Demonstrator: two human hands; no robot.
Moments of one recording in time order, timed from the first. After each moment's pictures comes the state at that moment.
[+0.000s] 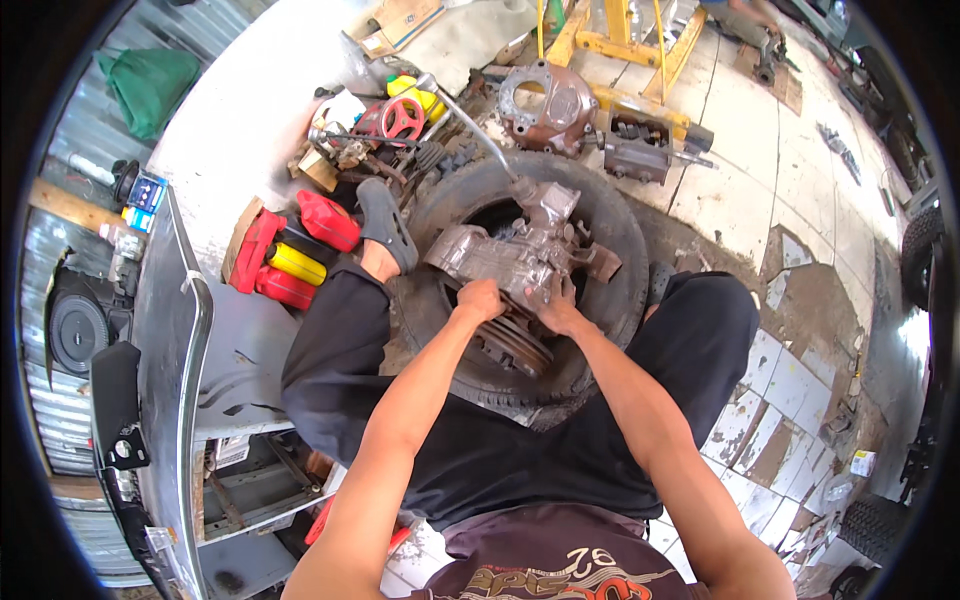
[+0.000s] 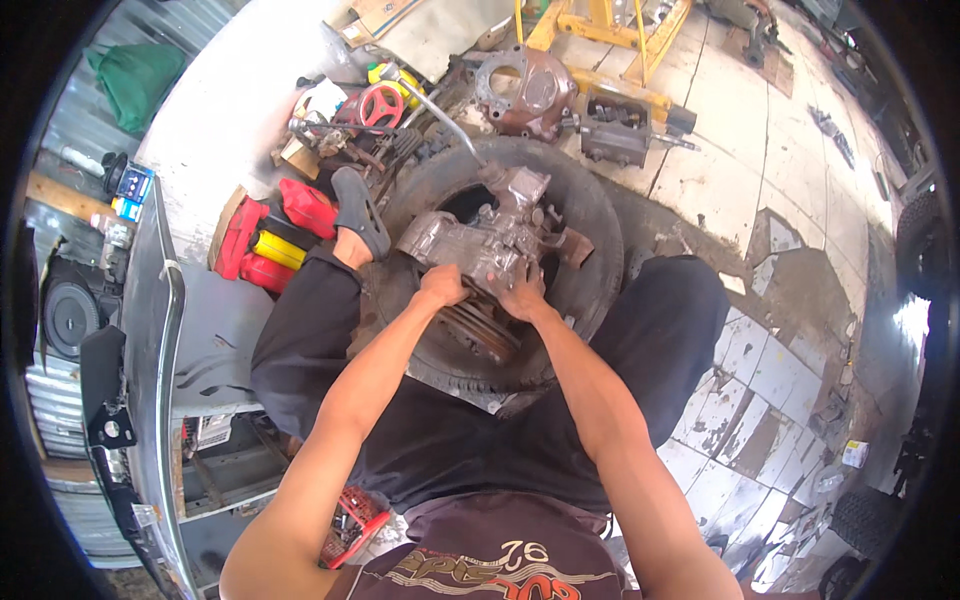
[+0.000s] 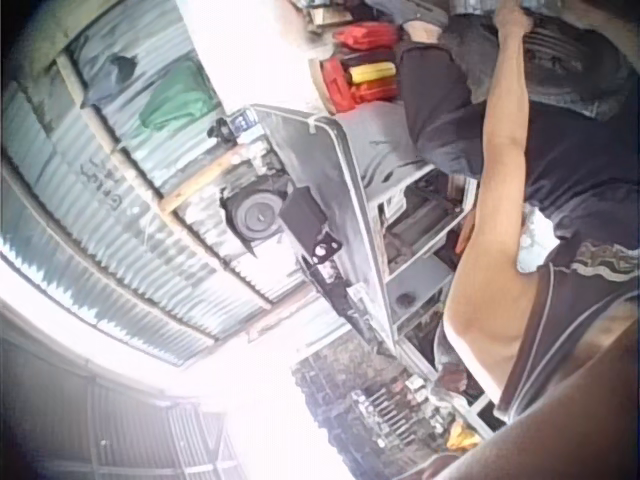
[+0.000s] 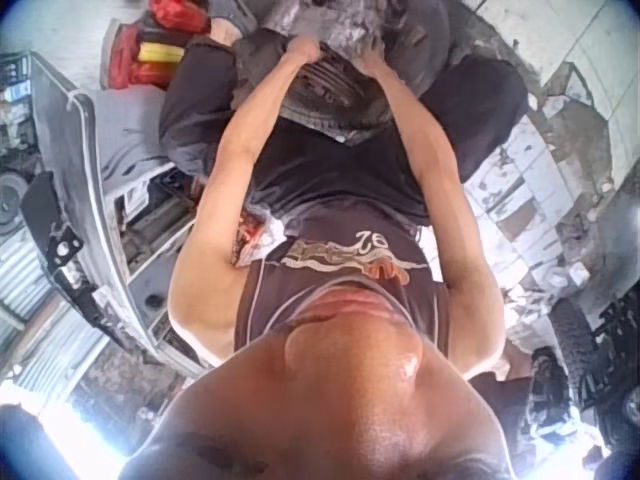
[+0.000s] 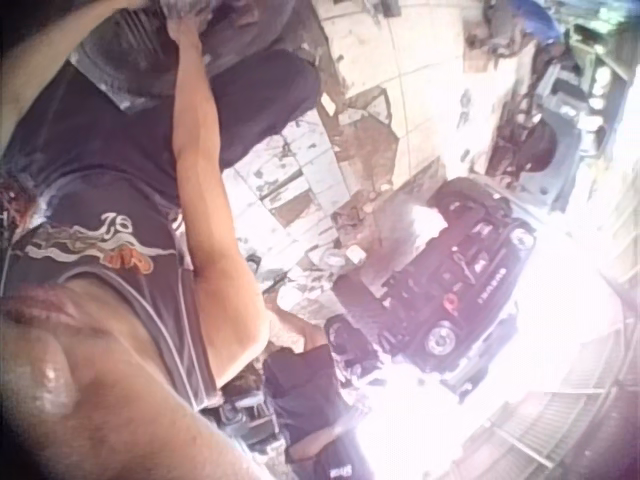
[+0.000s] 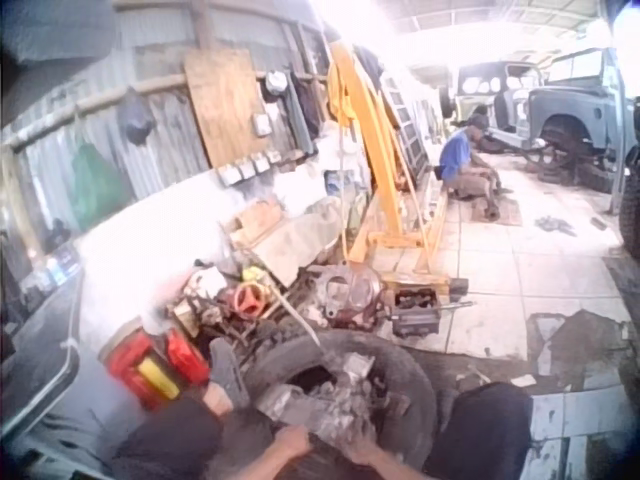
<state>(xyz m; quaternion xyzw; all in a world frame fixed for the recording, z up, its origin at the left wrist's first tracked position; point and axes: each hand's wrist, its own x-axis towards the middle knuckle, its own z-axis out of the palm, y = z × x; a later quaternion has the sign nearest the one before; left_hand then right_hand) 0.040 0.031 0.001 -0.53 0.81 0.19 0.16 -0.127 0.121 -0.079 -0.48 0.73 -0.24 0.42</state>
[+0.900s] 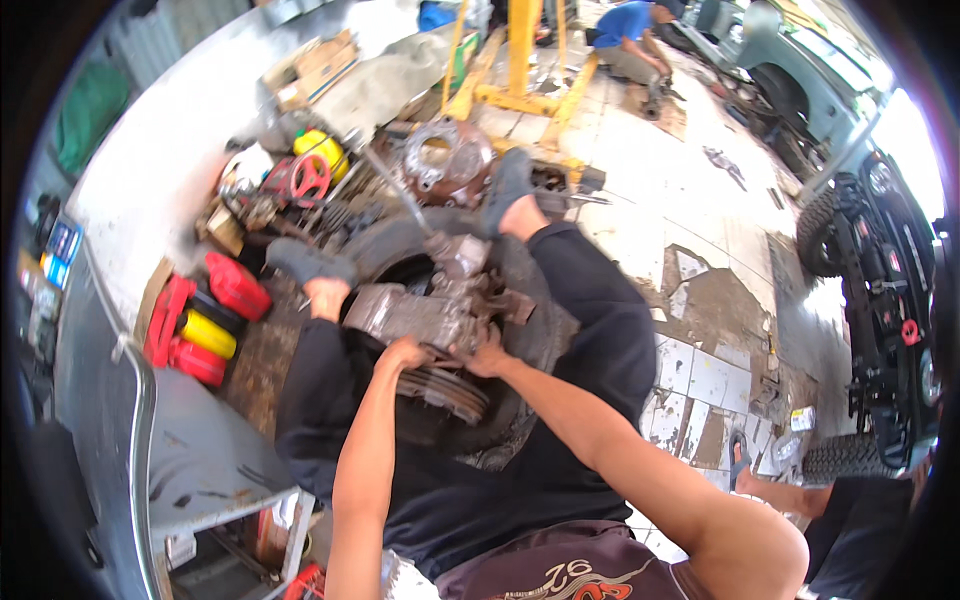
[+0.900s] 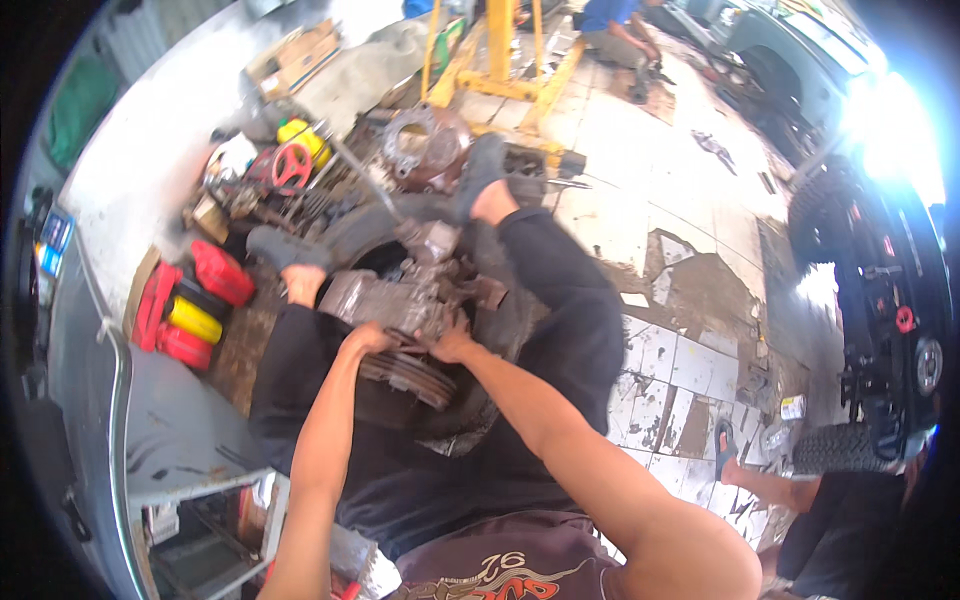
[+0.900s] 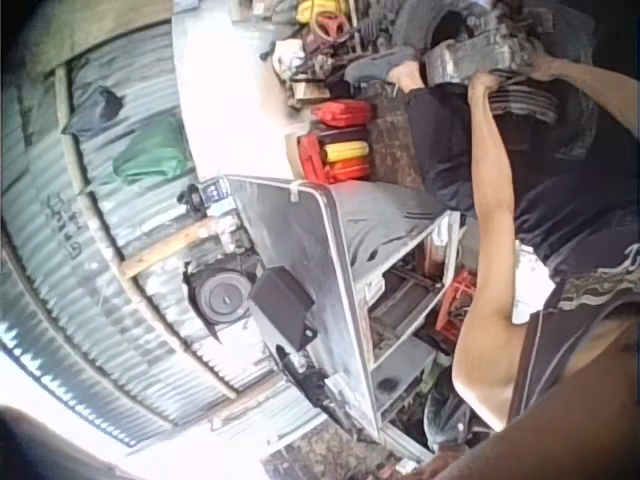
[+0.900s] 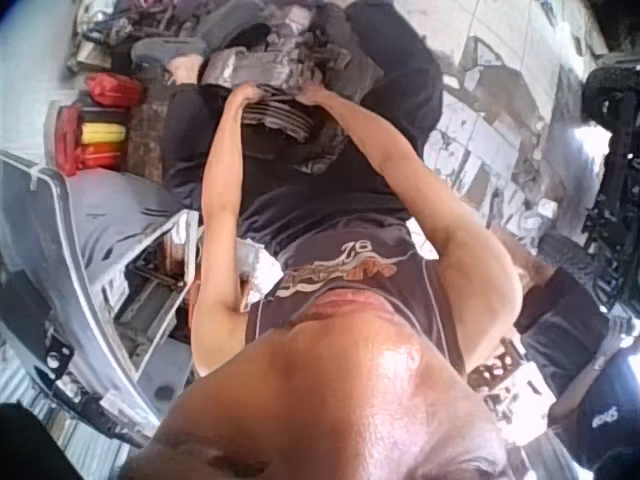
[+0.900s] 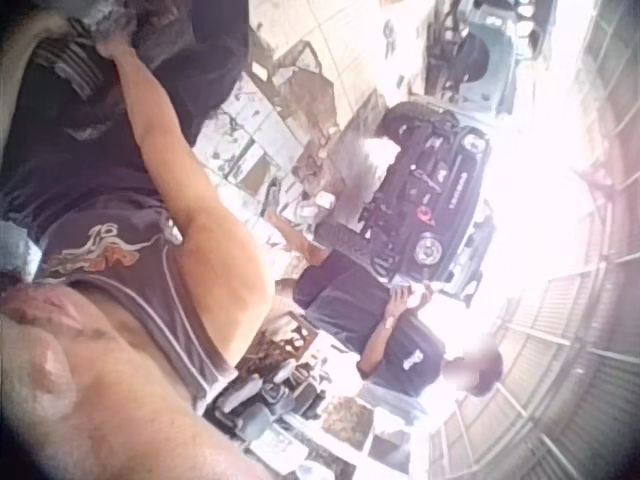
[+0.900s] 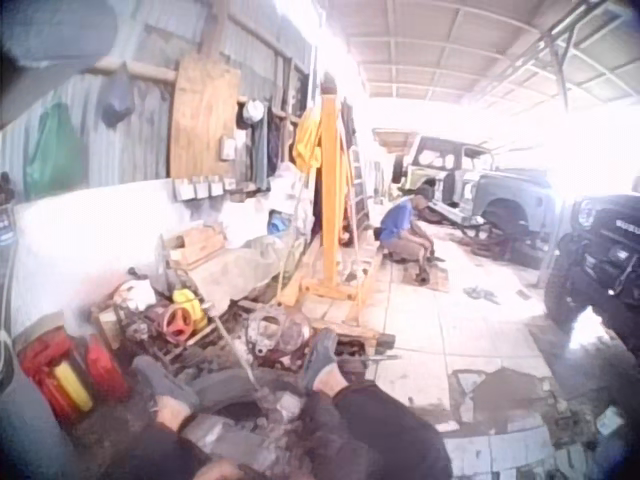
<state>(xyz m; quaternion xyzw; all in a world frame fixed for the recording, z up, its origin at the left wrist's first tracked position) 0.064 0.004 0.000 -0.43 0.79 0.41 0.14 -0.121 0.118 -0.079 -0.52 0.75 -0.11 0.39</state>
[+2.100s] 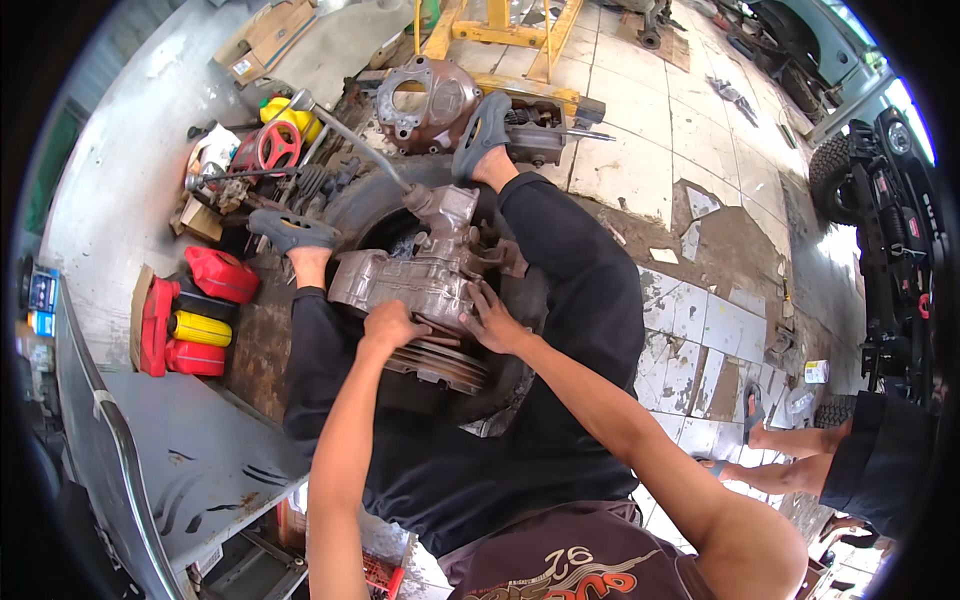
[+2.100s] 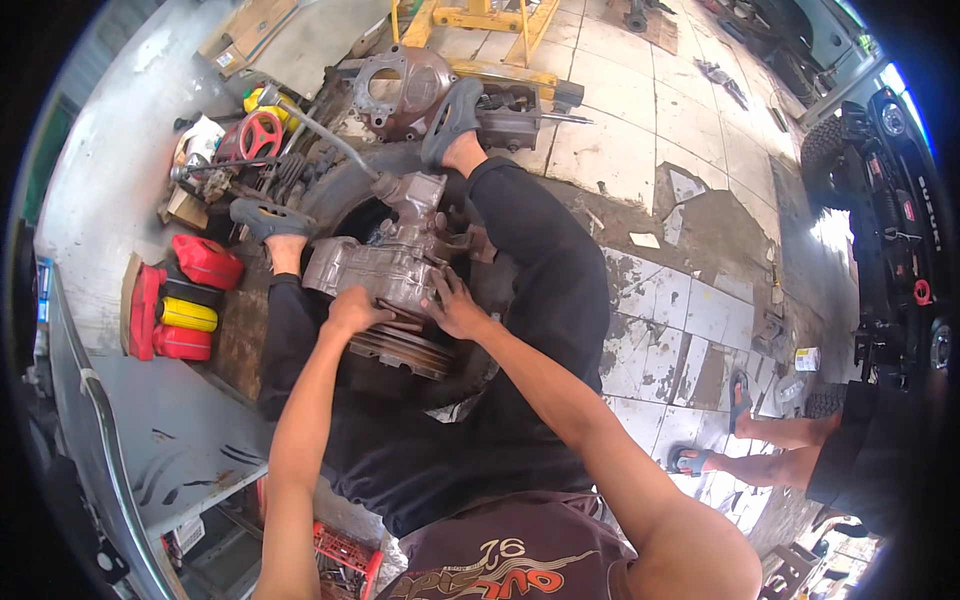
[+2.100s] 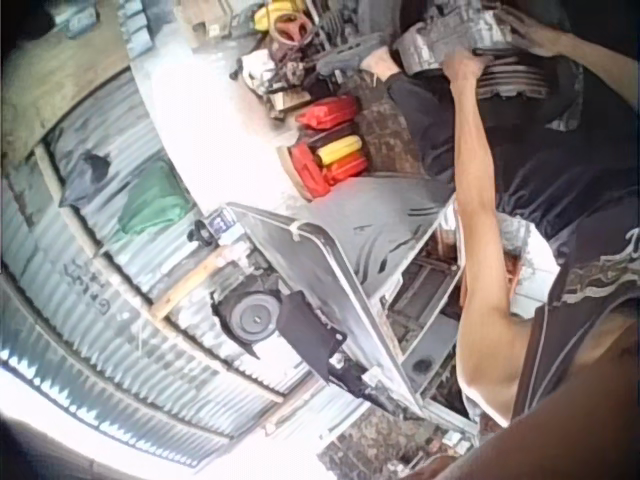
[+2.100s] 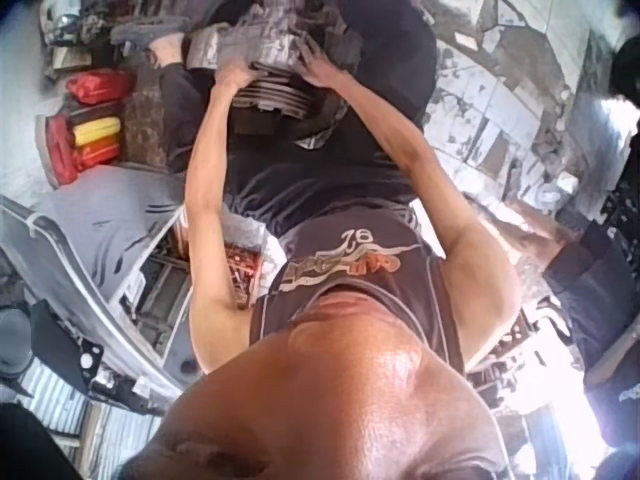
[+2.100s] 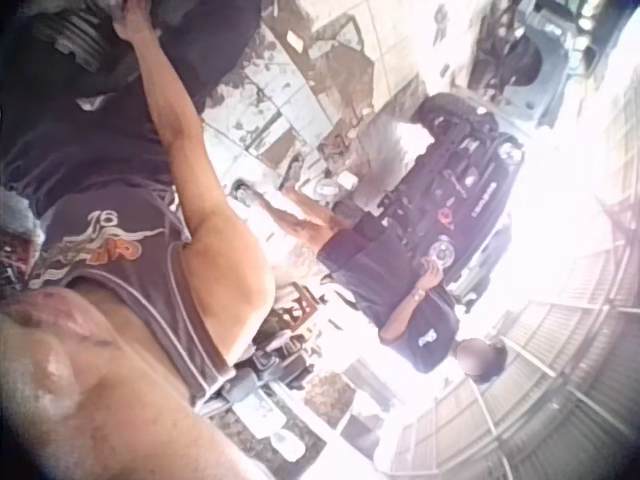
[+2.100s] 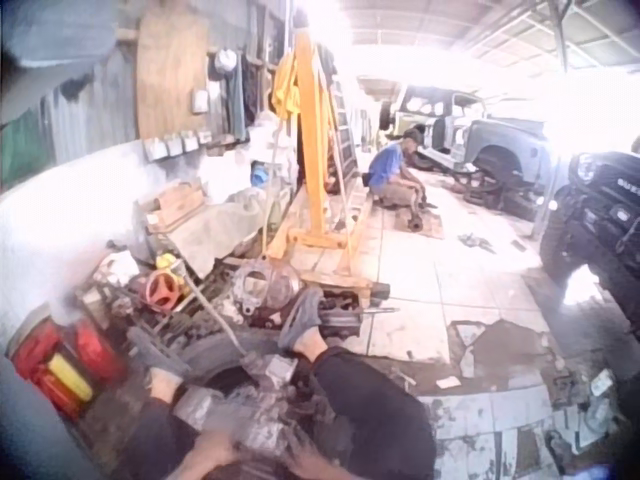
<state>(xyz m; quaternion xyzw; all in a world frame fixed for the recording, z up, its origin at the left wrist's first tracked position) 0.053 0.011 0.012 -0.46 0.83 0.26 0.16 -0.142 0.153 -0.088 -0.57 0.69 -0.27 0.34</state>
